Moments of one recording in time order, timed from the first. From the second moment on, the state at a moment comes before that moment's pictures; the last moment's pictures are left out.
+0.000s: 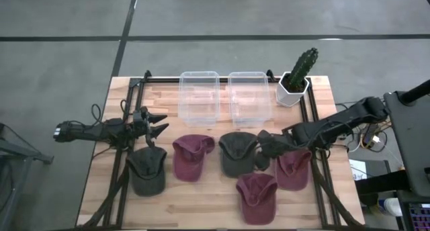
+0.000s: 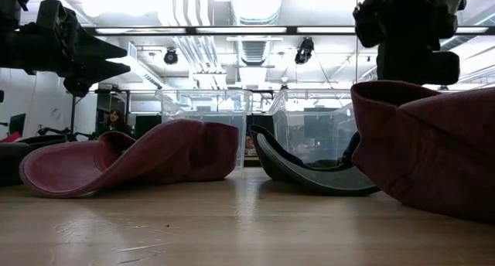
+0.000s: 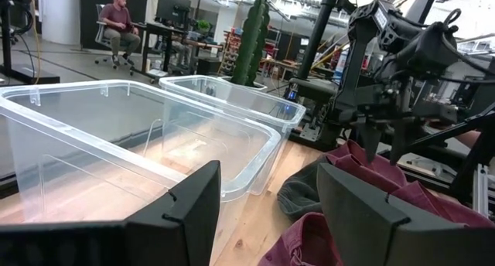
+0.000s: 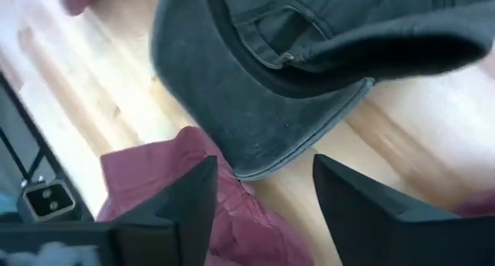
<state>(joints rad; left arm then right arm) -0.11 0.01 0.03 -0.01 -0.45 -0.24 0.29 1.30 0.85 -0.59 0.03 1.16</state>
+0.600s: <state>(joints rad) -0.11 0.01 0.03 -0.02 -0.45 -0.24 0.29 1.45 0.85 -0.54 0.11 1.34</state>
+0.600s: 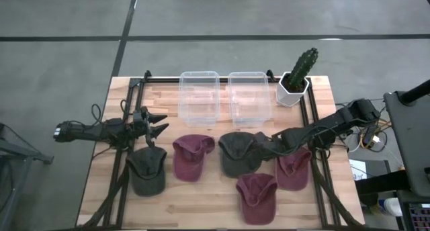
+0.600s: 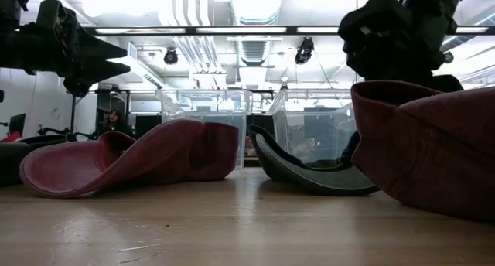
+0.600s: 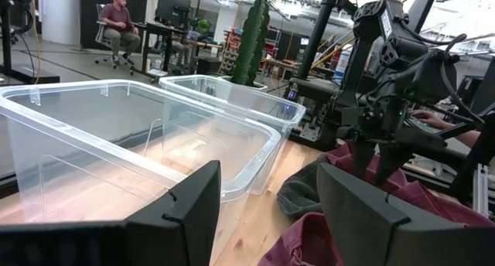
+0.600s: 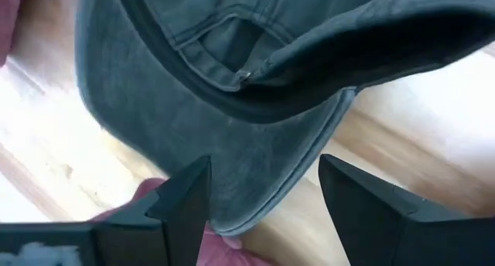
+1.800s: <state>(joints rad) -0.11 0.05 0.03 -0.01 -0.45 -0.24 0.29 1.56 0.76 -0.34 0.16 1.45</state>
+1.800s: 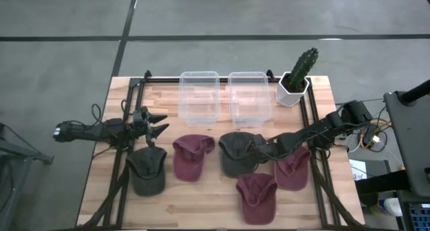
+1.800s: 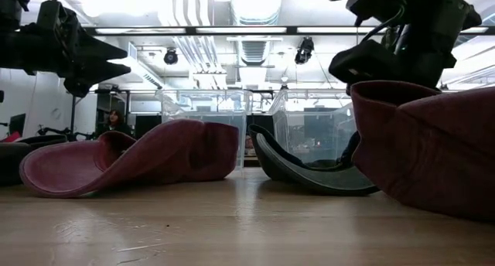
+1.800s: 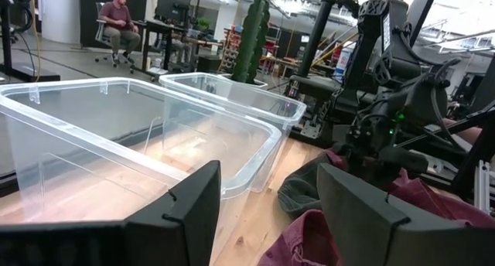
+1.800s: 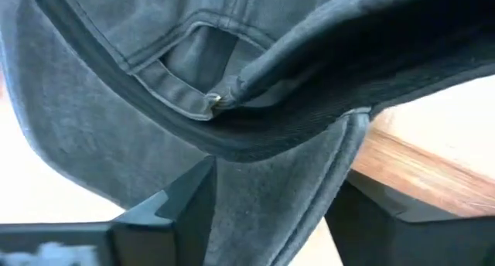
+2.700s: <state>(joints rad) -0.11 0.05 0.03 -0.01 -0.45 -0.24 0.29 1.30 0.90 -0.48 0.21 1.41</state>
